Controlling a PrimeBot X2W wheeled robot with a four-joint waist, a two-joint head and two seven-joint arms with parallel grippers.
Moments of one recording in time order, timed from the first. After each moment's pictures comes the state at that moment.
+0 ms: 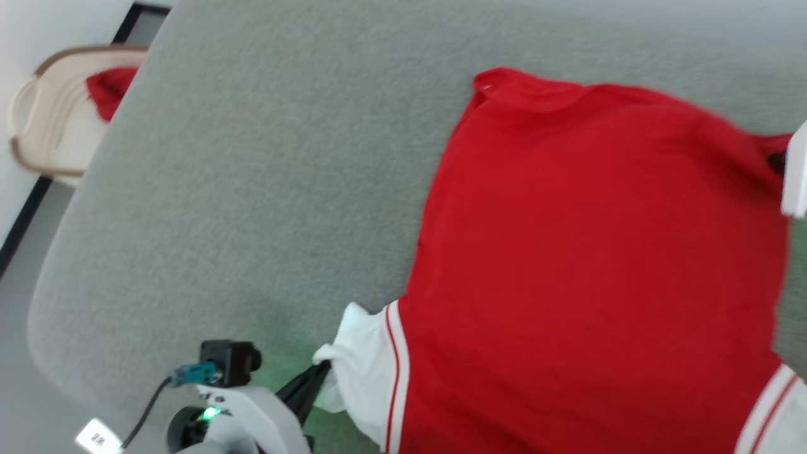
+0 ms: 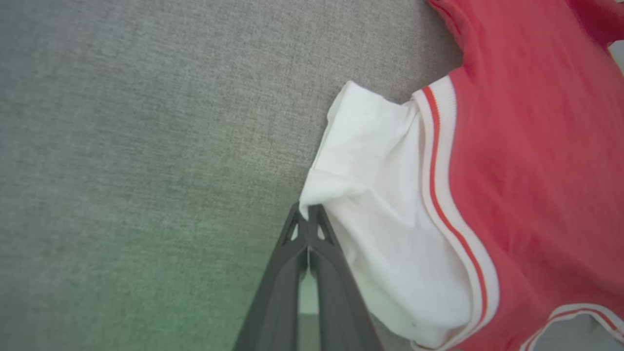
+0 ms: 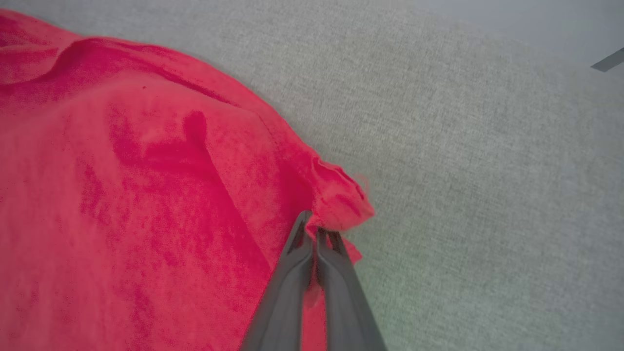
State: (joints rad) left arm -0.50 0.70 -1.15 0.13 -1.37 0.19 -0.24; right arm -0.90 -0.48 0.14 0.63 0.45 0.13 0.83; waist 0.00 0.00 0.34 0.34
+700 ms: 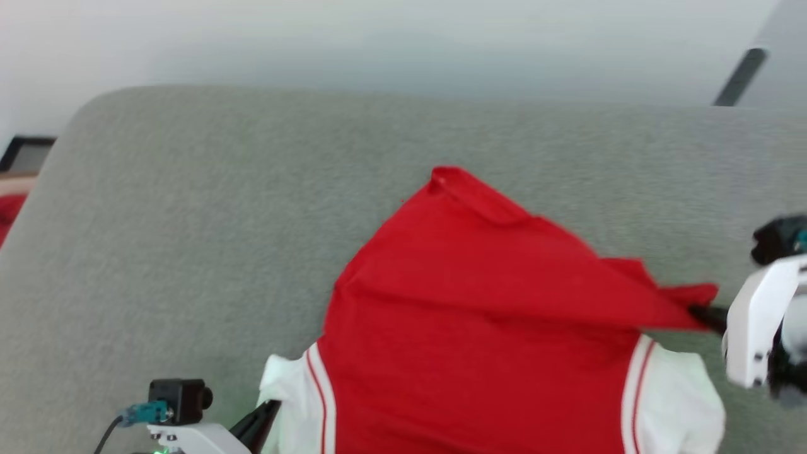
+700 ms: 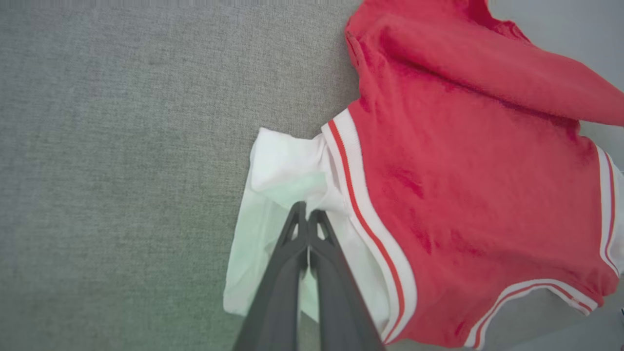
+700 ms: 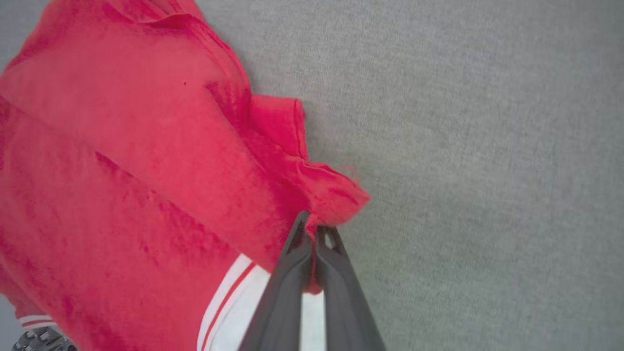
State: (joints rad) left arm -0.38 0.84 -1.11 0.04 -1.40 0.26 -0.25; right arm -0.37 -0.50 0.15 0.16 0.66 0.13 0.85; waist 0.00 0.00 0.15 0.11
